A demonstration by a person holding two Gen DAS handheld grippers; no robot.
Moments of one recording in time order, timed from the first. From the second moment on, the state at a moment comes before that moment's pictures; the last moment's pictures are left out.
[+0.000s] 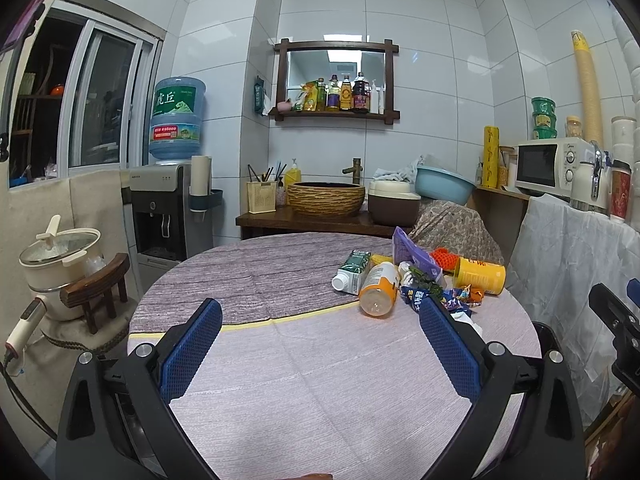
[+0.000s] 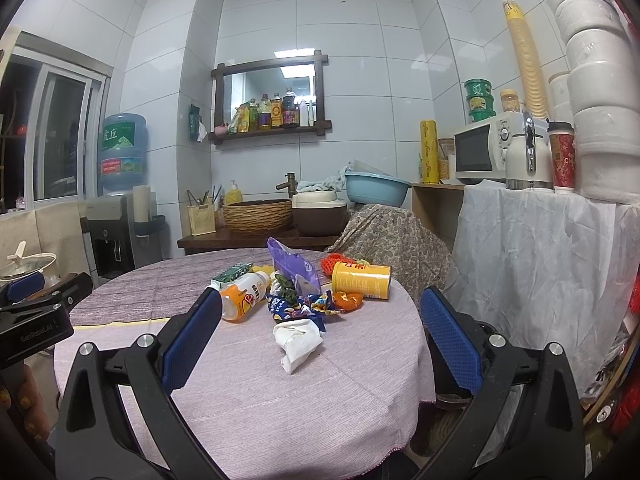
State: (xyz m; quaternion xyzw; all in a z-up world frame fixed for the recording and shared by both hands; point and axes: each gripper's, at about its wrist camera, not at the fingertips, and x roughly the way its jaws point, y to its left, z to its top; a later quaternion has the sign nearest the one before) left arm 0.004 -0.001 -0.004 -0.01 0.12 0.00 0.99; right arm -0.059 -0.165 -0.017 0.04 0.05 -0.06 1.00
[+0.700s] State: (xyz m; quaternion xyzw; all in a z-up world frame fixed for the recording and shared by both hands) left arm 0.003 0.003 -0.008 -0.01 0.12 0.00 0.99; right arm -0.059 -0.163 -0.019 0.04 0.05 -0.06 1.00
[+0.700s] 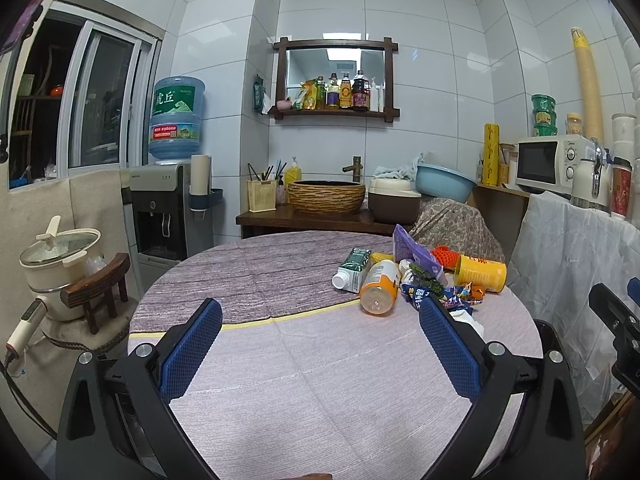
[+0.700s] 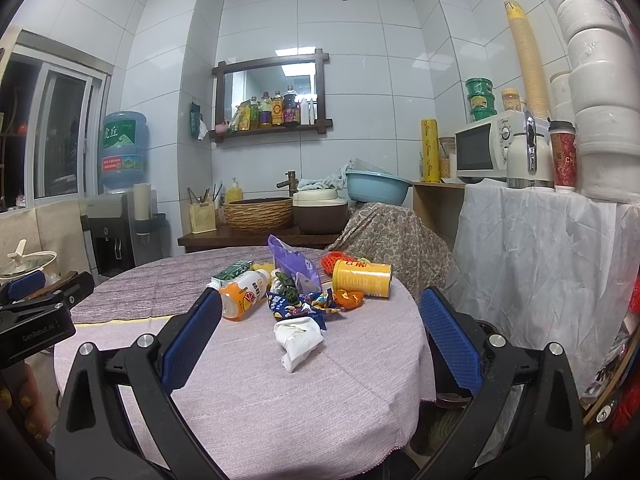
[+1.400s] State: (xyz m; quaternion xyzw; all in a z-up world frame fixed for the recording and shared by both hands) left arm 0.078 0.010 -0.061 -0.02 0.32 -0.08 0.94; right arm 0.040 -0.184 -0.074 0.06 0.25 0.01 0.97
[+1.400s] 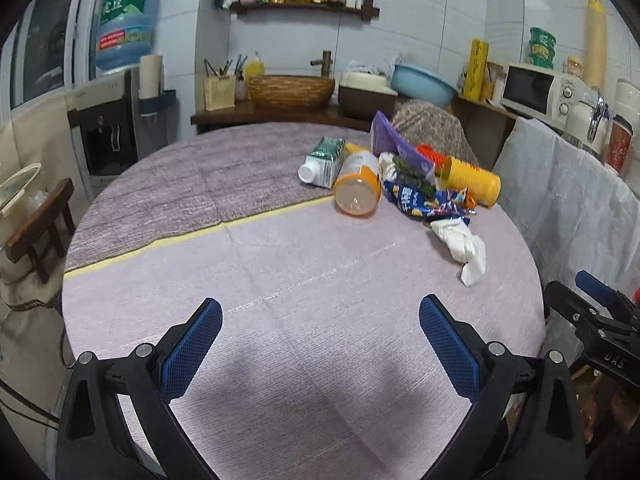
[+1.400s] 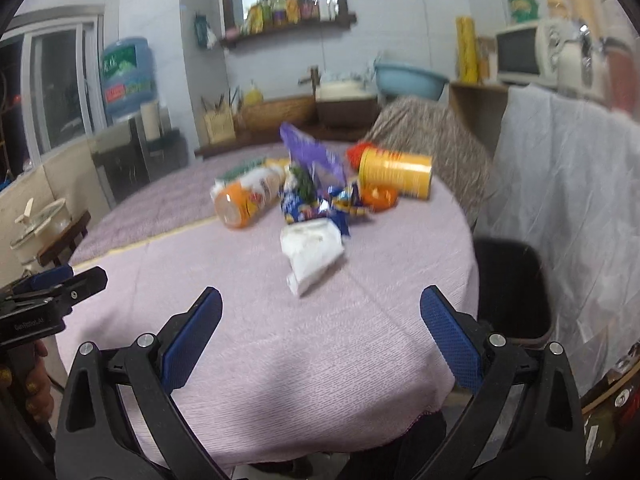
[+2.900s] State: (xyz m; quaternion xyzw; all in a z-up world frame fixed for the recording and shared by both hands) left arm 0.344 -0.080 -0.074 0.08 0.53 -0.17 0.83; right arm 0.147 -0.202 -0.117 0.09 0.39 0.11 0.91
